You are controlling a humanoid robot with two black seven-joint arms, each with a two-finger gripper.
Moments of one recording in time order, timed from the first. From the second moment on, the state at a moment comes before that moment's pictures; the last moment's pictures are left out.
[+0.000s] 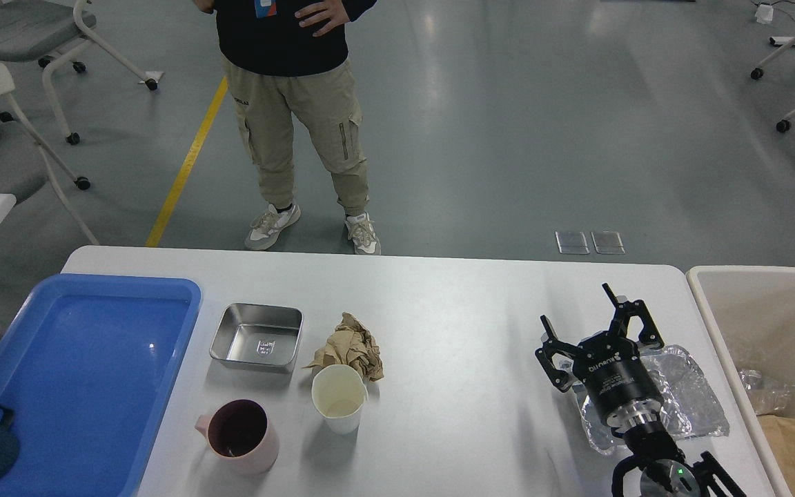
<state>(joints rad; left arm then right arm) 0.79 0.81 -2.08 -1.66 0.47 -0.47 0.31 -0.08 -0.05 1.36 1.37 -0.25 0.22 0.15</state>
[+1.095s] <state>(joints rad) 0.79 1.03 -2.08 -1.49 0.50 -0.44 0.36 -0.10 -0.07 1.32 1.37 -0.28 0.23 0.15</state>
